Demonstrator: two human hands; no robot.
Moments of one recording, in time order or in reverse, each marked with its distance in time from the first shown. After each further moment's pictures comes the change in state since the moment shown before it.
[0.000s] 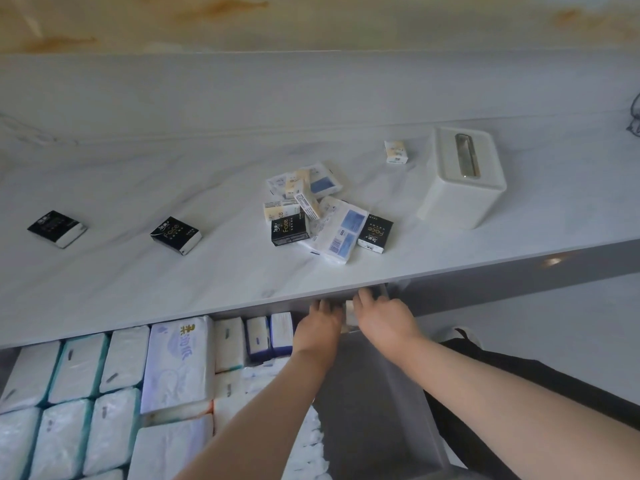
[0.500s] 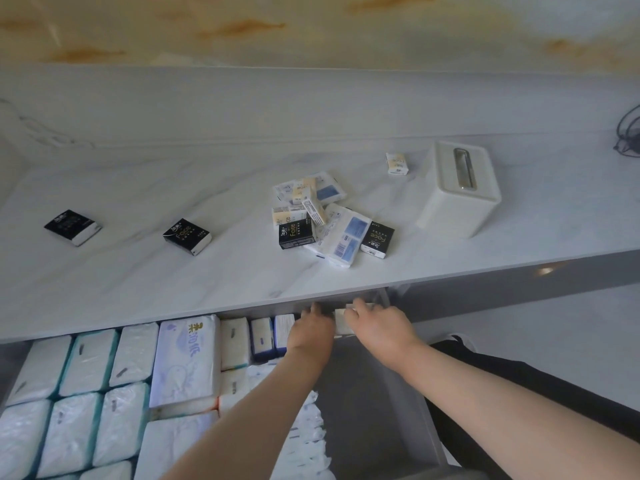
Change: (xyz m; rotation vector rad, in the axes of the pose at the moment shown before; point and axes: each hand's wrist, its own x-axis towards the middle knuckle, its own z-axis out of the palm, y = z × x) left_hand -0.010 -0.013 -0.009 0.000 -0.027 -0.035; right_hand -0.013 -0.006 -0.005 0.146 0.046 -0.063
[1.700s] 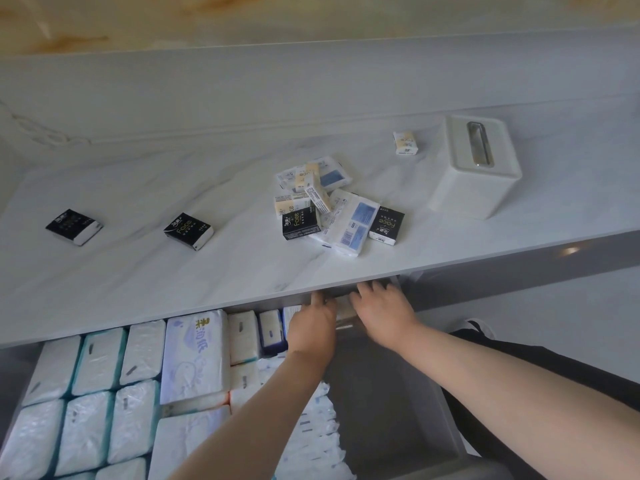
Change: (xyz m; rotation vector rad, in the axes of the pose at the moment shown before) left_hand -0.004 -0.012 0.005 -0.039 0.136 -0.061; right_hand 0.024 -0.005 0.008 -0.024 0.003 0.030
